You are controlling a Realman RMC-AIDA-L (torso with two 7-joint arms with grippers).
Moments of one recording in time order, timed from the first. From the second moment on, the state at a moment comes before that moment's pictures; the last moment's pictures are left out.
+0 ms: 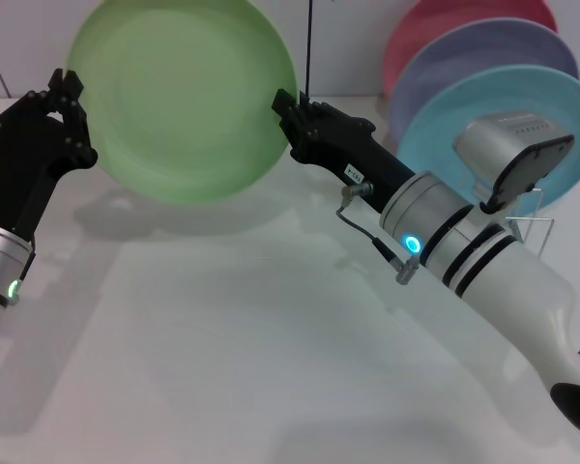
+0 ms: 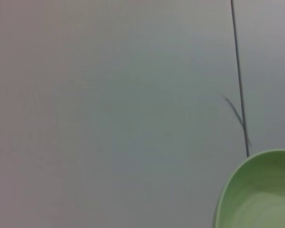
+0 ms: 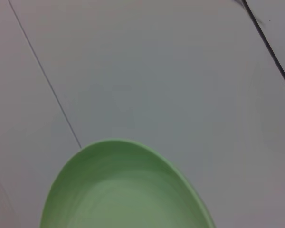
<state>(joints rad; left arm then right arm) -0.59 -2.08 0.40 -0.12 -2.04 -1.45 2.95 0.66 2.09 0.61 0.51 -2.29 -0.90 0.50</state>
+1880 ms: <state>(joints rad) -0.60 -2.08 0.39 -0.11 -2.03 -1.43 2.95 0.65 2.09 0.61 0.52 -2.29 -0.90 0.50</state>
